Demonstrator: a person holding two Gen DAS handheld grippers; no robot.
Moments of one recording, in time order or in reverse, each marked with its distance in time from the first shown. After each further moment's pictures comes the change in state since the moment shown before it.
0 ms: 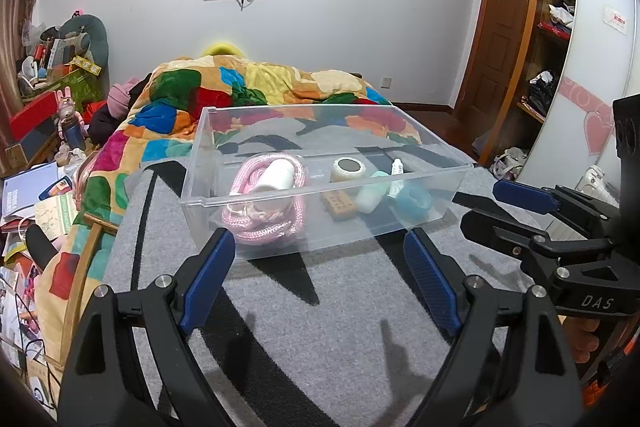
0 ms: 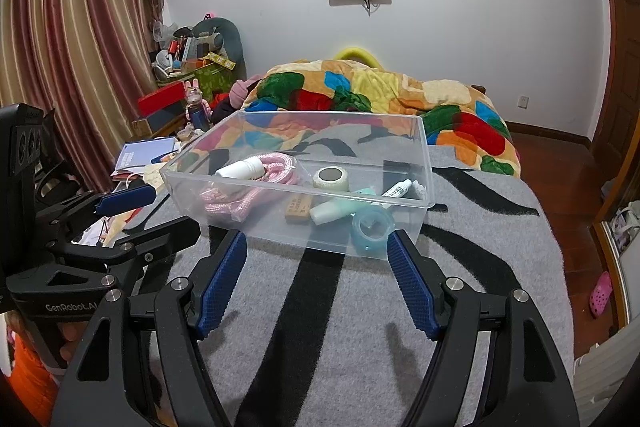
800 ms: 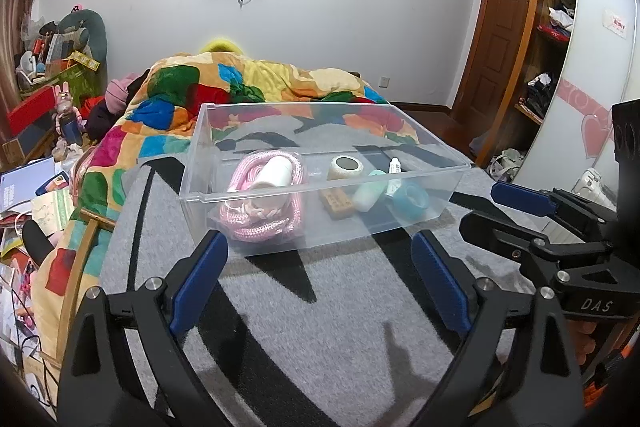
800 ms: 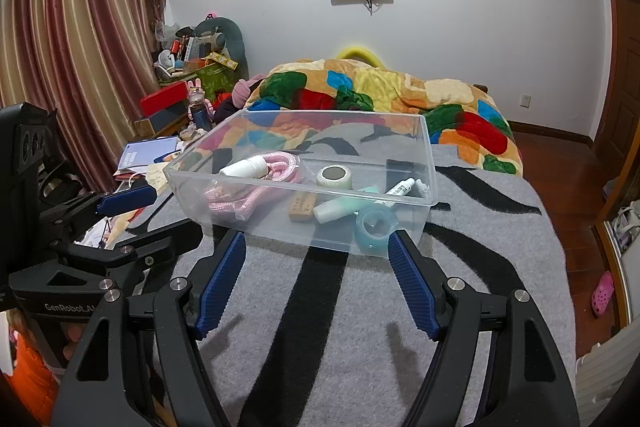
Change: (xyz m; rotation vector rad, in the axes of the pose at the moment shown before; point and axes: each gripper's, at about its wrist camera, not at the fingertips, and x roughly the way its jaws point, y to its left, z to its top) left arm 0.000 0.001 -0.003 -0.014 0.005 -0.014; right arm -0.002 0.003 -0.001 0.001 0.000 0.005
